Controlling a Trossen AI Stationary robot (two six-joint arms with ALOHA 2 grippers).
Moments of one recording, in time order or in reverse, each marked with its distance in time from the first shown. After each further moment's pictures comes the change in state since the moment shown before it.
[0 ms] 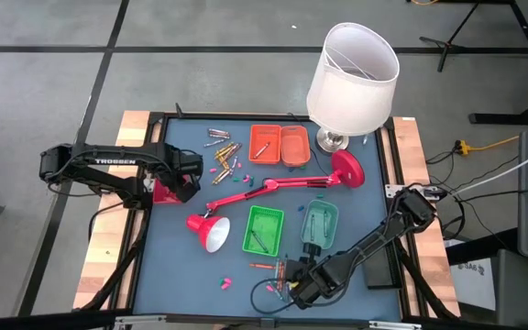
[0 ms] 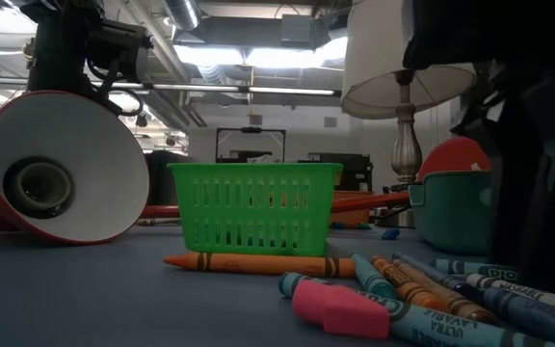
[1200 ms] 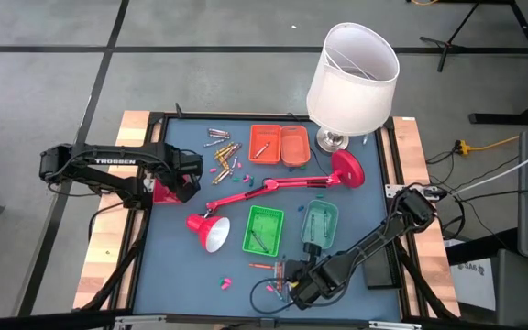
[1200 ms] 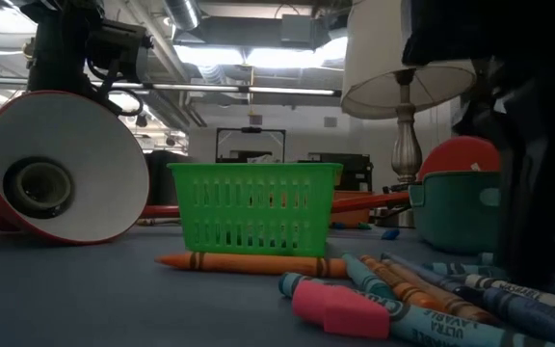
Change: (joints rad) left arm 0.000 0.000 0.000 0.000 0.000 0.000; right arm 0.000 -0.002 0.022 -0.022 0.000 0.012
